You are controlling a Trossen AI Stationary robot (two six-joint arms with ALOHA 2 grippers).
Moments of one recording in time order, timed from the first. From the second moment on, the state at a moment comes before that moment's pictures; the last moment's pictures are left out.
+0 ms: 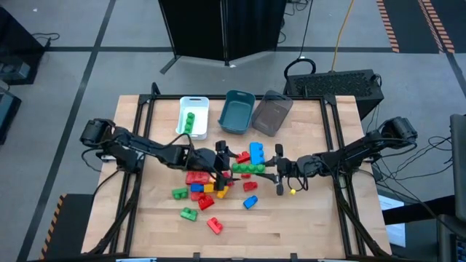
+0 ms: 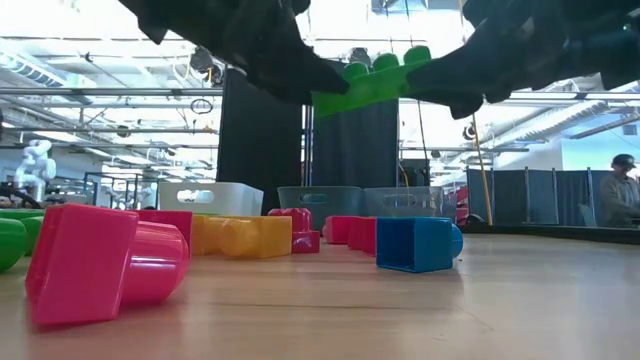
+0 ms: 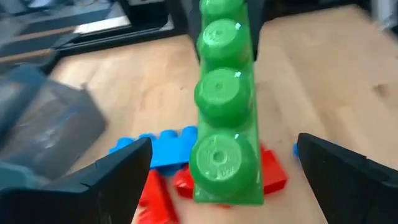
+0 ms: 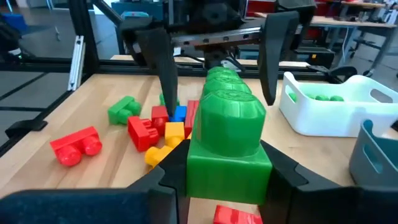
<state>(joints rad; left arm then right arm) -0.15 1.58 0.90 0.21 -0.14 0.09 0.28 1.31 0.40 0.73 0.31 0.05</state>
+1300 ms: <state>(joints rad) -0.11 1.58 0.90 0.22 -0.15 -0.04 0.28 1.31 0.40 0.74 0.37 0.12</state>
